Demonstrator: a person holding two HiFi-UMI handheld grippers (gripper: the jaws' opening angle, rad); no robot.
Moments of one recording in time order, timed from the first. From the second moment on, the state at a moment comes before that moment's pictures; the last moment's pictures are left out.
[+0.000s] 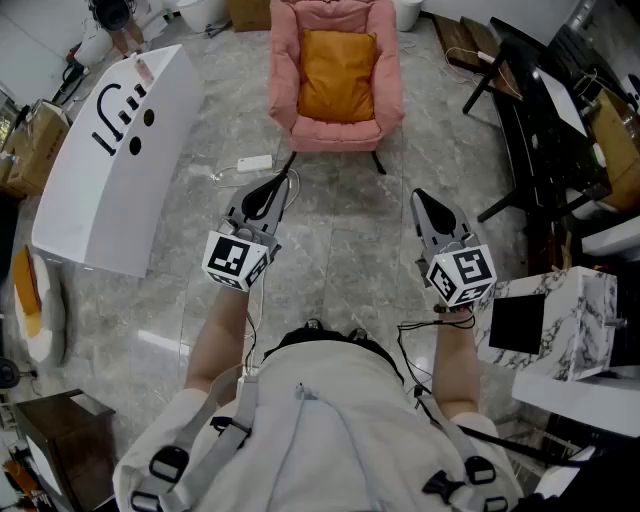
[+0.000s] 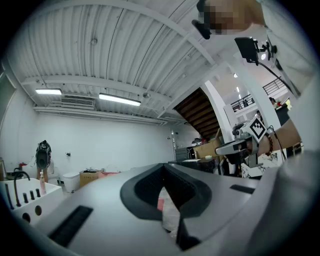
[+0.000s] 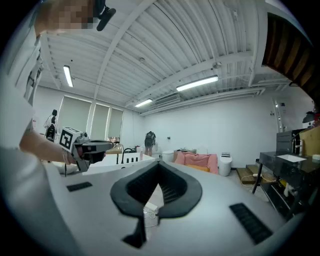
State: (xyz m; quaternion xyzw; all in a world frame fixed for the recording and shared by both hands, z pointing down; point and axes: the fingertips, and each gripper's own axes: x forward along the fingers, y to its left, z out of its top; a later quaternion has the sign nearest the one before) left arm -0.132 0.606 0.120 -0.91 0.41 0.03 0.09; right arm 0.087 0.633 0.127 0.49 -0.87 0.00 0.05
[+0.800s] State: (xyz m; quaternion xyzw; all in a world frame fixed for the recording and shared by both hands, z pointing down) left arm -0.154 0.598 0.135 -0.92 0.39 0.01 0.06; right arm 0.062 0.632 0.135 0.51 -0.86 0.01 0.05
